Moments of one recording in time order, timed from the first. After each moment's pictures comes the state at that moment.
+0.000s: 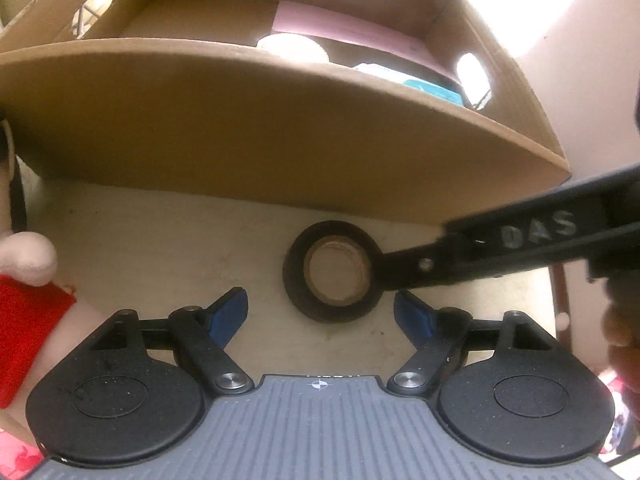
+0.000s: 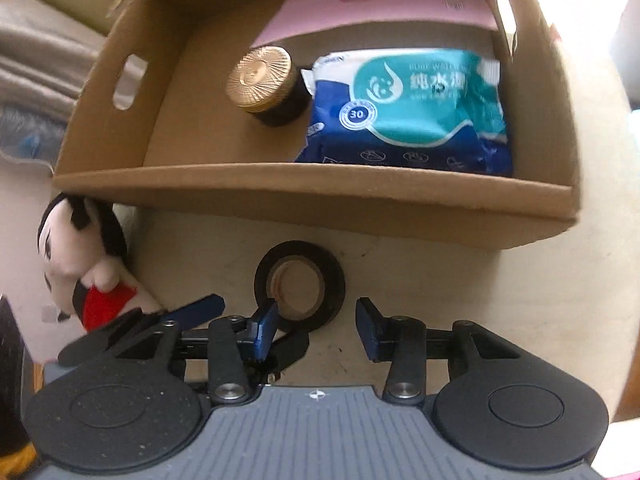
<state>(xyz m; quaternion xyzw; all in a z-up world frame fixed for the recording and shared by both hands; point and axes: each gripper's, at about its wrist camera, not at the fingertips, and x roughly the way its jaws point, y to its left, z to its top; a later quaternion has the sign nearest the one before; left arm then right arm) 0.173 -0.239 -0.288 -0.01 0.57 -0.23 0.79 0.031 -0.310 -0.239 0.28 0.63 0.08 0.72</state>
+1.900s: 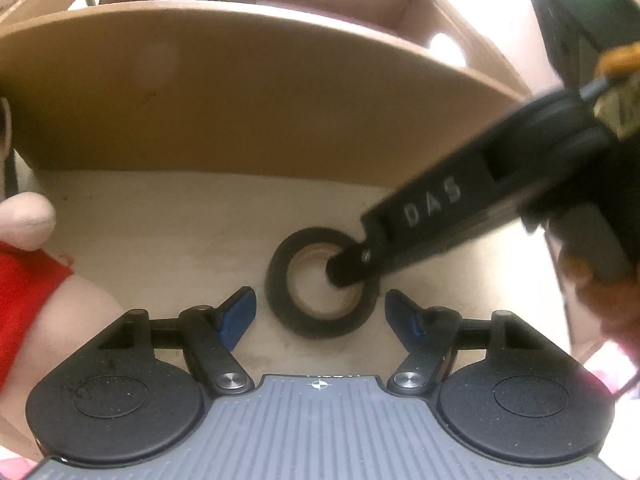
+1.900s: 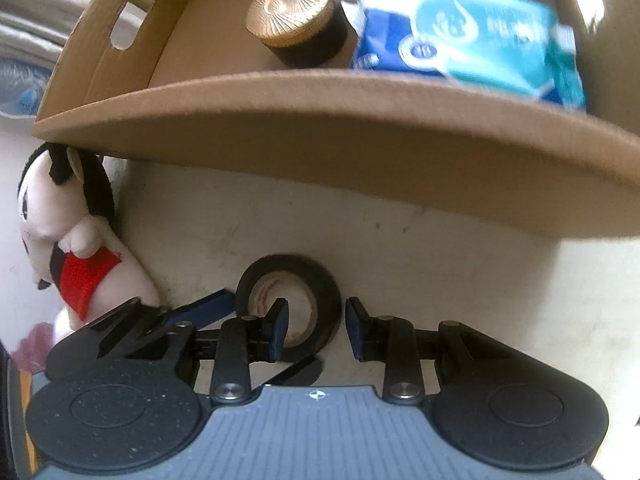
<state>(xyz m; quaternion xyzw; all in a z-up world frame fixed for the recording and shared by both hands) 0.134 -0.204 -0.292 0.01 0.54 -0.28 0.79 0.044 -0.274 -0.256 0.27 0.65 0.08 0.70</state>
